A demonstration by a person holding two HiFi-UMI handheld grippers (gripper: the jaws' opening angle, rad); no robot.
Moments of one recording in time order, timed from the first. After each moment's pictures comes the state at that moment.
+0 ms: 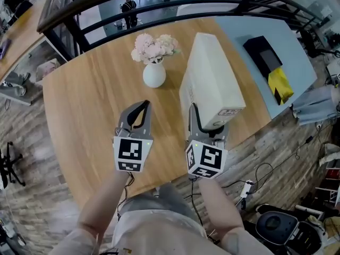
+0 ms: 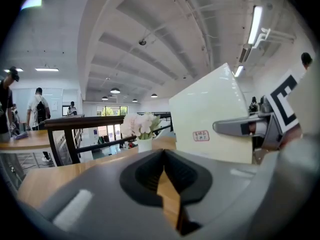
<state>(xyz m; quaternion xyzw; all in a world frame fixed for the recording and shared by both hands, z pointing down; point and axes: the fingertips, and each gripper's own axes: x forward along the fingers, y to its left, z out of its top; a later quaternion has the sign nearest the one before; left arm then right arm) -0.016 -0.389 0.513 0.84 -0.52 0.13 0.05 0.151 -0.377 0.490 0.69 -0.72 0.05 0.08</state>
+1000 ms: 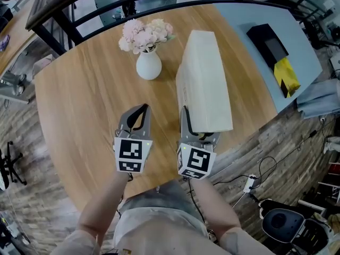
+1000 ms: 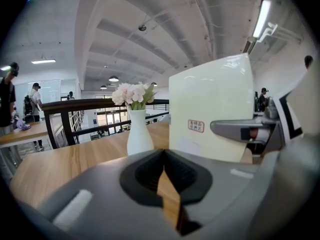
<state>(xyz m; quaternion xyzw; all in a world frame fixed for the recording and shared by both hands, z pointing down) 0.001 -0.382 0.599 0.84 -0.51 0.18 0.09 0.151 -0.370 0.575 0.69 -0.72 0.06 0.09</state>
